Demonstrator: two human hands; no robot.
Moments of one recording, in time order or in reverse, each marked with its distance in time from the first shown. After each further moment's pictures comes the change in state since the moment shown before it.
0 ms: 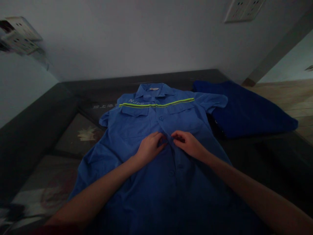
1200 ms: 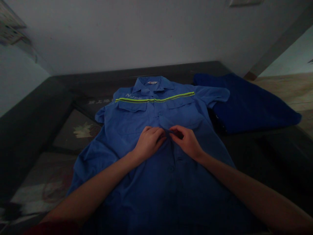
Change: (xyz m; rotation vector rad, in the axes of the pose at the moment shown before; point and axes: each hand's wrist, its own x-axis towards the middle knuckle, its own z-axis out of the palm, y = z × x) left_hand 0.004 0.002 -0.006 0.098 0.043 0.161; right_hand -0.001 0.000 0.016 -0.007 0.237 -0.031
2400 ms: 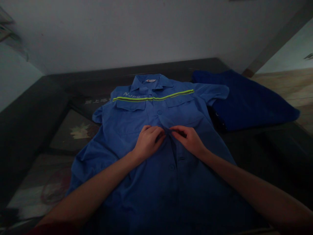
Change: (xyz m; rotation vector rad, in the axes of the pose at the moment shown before) left_hand -0.003 -0.004 0.006 -0.030 0.122 0.046; right_hand -0.003 0.005 -0.005 0.066 -0.039 0.053
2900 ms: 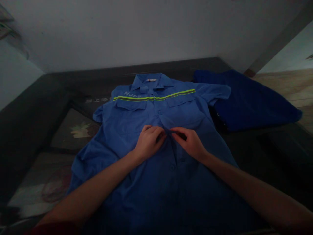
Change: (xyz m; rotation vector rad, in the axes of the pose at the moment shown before) left_hand 0.000 0.000 0.000 -0.004 0.005 -0.014; right_hand -0.006 -0.006 0.004 -0.090 0.024 -0.055
